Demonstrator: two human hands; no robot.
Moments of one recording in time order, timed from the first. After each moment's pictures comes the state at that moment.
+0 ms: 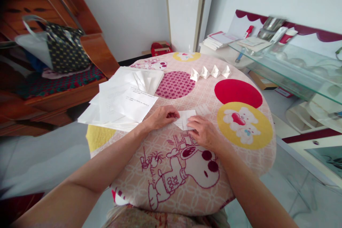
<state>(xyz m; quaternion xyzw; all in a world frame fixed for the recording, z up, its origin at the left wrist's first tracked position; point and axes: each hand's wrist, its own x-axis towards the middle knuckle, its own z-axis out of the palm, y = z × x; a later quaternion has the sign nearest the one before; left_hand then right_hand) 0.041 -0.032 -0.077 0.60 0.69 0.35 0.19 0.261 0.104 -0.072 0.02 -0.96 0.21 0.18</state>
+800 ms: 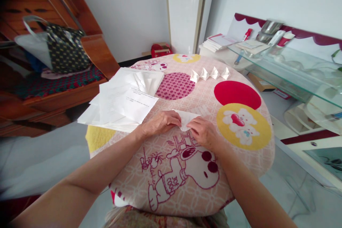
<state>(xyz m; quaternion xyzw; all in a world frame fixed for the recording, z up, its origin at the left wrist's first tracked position) 0.046 -0.038 -0.081 0.76 0.57 0.29 0.10 0.256 0.108 -0.077 0.04 -0.94 0.21 0.24</state>
